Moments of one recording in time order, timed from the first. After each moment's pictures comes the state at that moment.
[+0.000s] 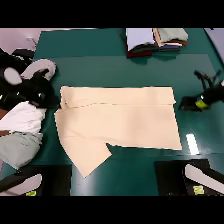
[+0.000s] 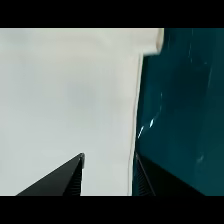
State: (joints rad) left arm -0.02 -1.19 1.06 1.31 -1.32 -1.45; right arm -0.34 -1.13 0.94 -1.31 1.38 1.35
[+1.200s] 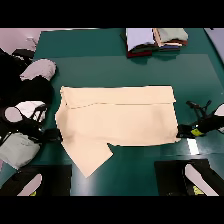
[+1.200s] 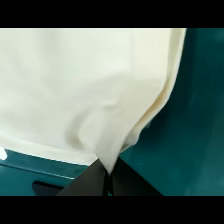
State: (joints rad) left arm -0.02 -0.86 0.59 1.27 -1.38 -1.52; right arm -0.35 -0.90 0.58 -1.31 1.43 1.30
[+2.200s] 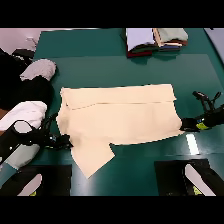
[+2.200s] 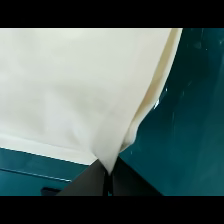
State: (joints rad) left arm -0.02 -0.84 0.37 0.93 -1.23 -1.41; right arm -0.33 -0.85 0.70 -1.31 1.48 1.32
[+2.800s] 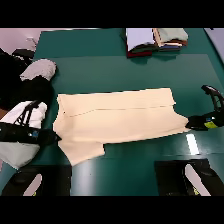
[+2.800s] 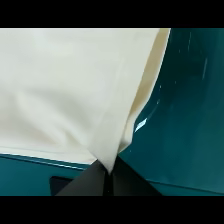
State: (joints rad) left arm -0.02 -0.61 0.67 1.06 -1.44 -1.50; right arm -0.33 -0.76 0.79 -1.31 1.57 1.34
